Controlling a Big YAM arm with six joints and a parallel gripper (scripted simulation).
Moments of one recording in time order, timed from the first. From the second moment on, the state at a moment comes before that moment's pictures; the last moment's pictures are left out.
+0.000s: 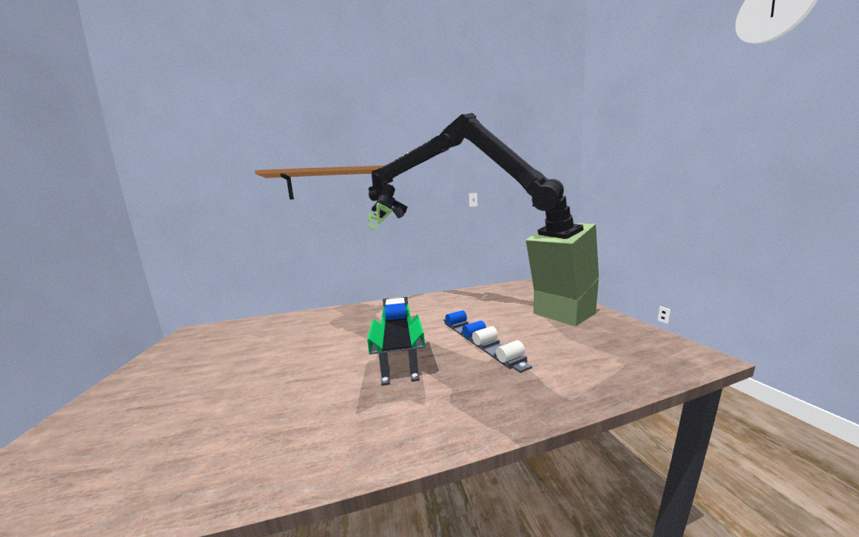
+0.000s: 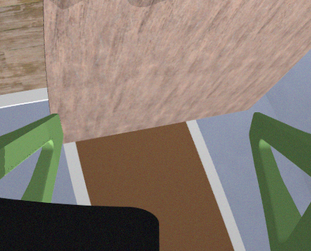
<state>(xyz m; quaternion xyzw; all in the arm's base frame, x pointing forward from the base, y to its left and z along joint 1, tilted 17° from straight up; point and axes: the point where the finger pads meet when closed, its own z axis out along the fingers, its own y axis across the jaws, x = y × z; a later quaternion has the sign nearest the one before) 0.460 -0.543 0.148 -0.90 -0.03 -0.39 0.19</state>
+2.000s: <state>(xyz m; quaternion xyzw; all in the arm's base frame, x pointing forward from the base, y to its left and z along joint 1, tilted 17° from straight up) 0.396 -0.122 0.187 -0.78 -0.57 0.10 -0.25</state>
